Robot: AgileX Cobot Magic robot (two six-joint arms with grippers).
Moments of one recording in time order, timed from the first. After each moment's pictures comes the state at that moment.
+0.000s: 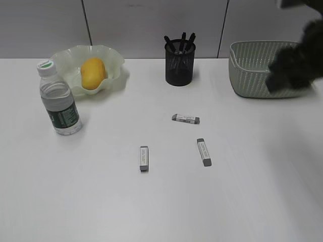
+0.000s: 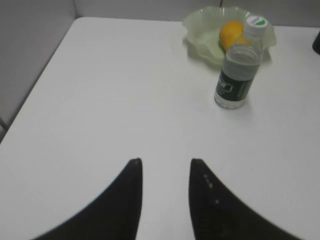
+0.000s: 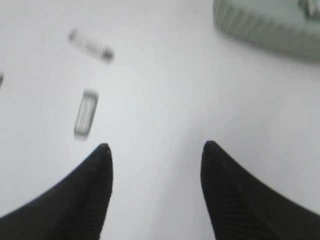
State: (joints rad) left arm -0.18 0.03 -0.54 0.21 1.07 -0.26; right arm 0.34 1.46 -1.08 0.00 0.65 -0.02
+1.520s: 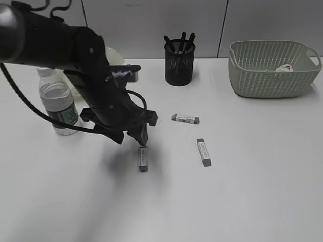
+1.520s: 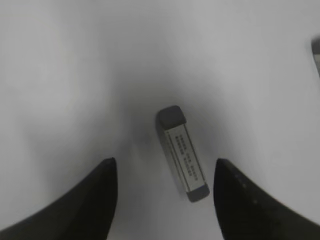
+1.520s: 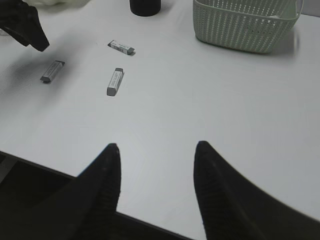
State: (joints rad) left arm -0.60 1.97 -1.30 -0.20 0.71 -0.20; right arm 0.34 -0.01 -0.52 0.05 1.05 -0.03
